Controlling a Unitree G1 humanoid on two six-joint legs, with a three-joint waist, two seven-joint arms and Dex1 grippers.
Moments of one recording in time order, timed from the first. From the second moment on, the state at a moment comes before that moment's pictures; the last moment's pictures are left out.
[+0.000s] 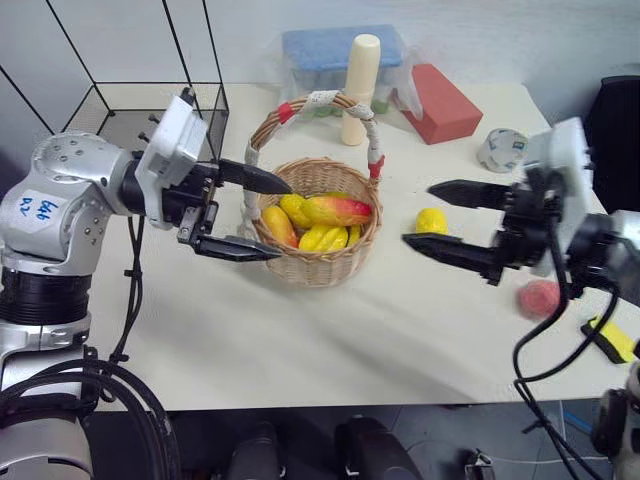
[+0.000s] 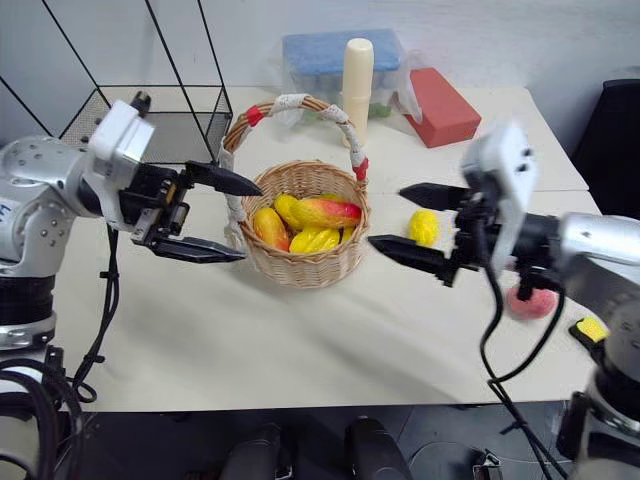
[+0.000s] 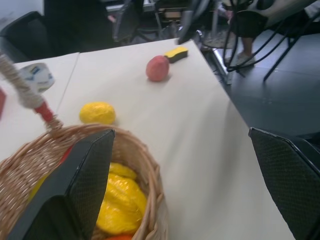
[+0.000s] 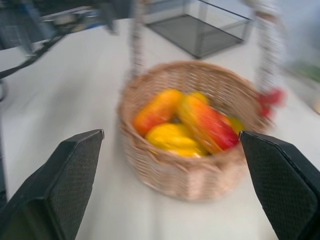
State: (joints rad) left arm -0.88 0.80 -0.01 -0.03 -0.59 0.57 -1.42; right arm -0.54 -0.78 -0.48 -0.64 0.93 1.29 0.63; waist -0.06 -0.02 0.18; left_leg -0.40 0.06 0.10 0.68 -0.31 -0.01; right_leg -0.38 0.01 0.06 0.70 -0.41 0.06
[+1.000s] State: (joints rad) left arm -0.90 0.77 -0.02 -0.09 -0.60 0.59 -1.40; right arm -0.62 -0.38 -0.22 0.09 0.40 0.82 0.18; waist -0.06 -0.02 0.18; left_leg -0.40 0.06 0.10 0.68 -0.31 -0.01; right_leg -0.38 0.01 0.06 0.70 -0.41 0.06
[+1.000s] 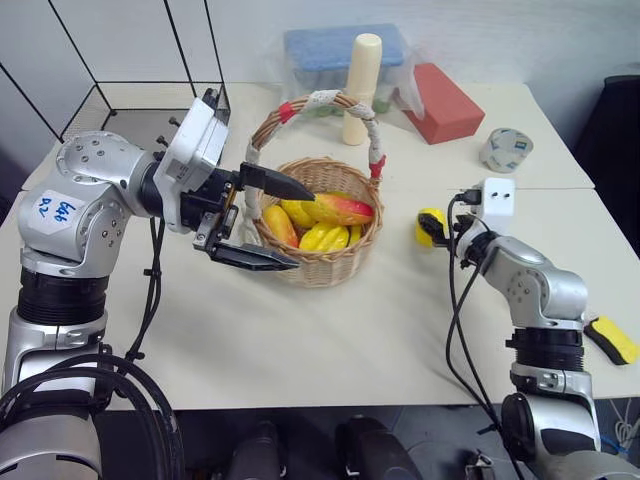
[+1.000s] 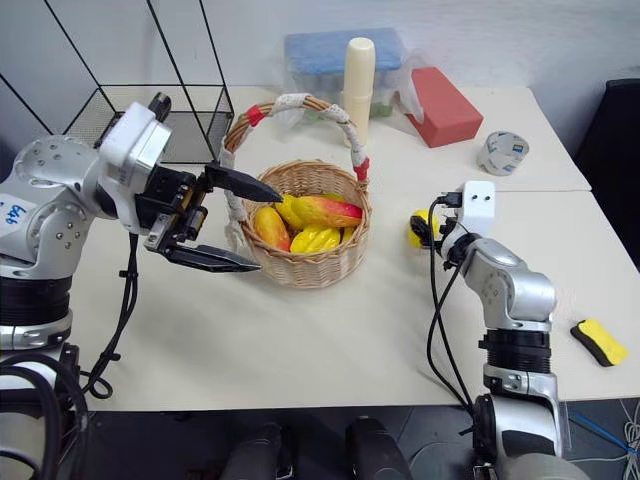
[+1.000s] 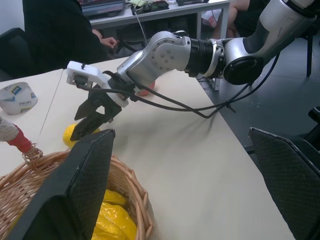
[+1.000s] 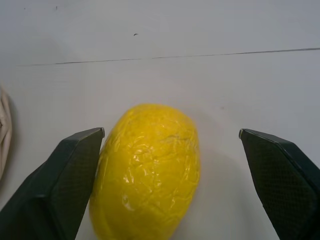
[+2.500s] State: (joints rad) left arm -0.90 0.75 -0.02 -0.01 -0.59 0.56 -1.39; right arm -0.47 -0.73 -0.58 -0.61 1.23 1.28 0.41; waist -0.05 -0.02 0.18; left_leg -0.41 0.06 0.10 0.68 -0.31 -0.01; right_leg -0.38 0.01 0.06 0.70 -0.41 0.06
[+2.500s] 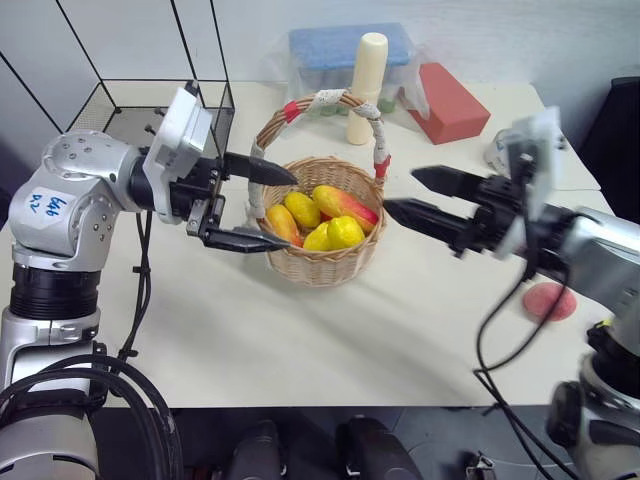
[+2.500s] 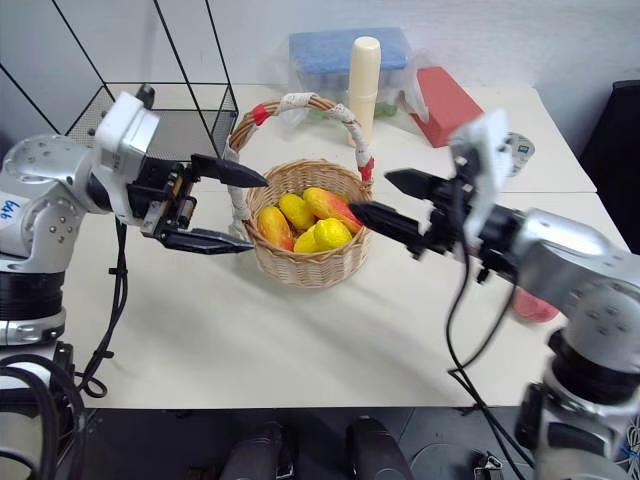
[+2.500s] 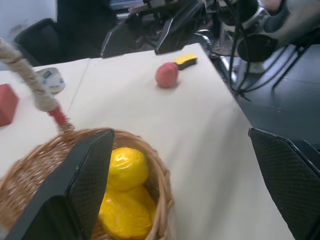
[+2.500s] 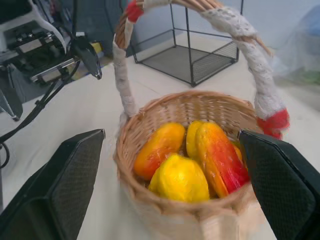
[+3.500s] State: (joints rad) left arm -0.89 0.69 -0.05 -0.05 -0.60 0.56 -1.40; right arm 0.36 -0.78 -0.82 -0.26 0.60 0.70 0.68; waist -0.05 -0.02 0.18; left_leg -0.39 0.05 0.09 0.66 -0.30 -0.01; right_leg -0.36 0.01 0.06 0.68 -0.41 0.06
